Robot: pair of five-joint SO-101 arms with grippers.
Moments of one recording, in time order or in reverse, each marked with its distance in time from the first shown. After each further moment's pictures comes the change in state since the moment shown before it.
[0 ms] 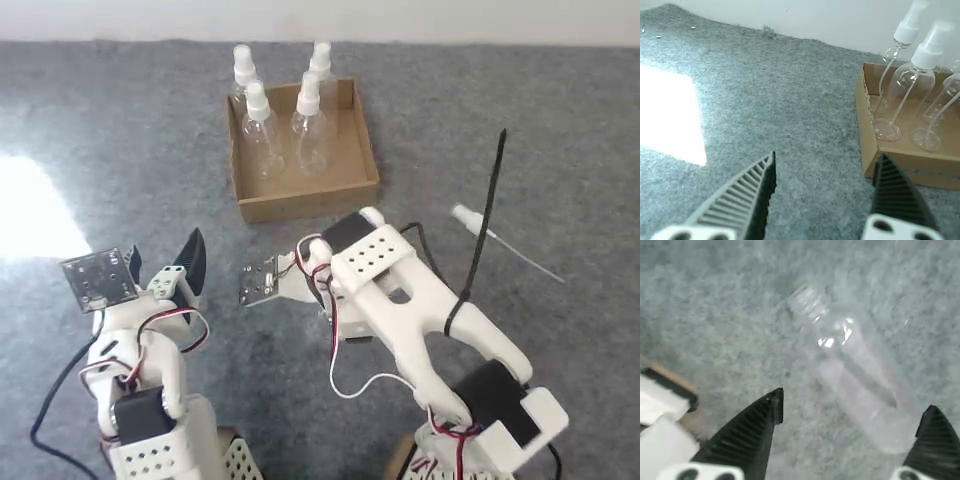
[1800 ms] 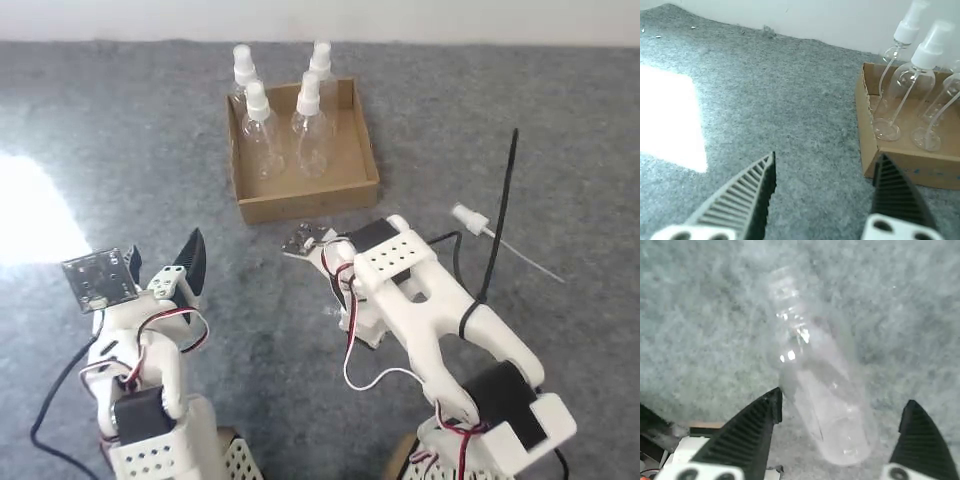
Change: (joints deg) left arm 0.0 0.0 0.0 0.0 0.0; right arm 5.5 -1.4 7.8 -3.3 -31.7
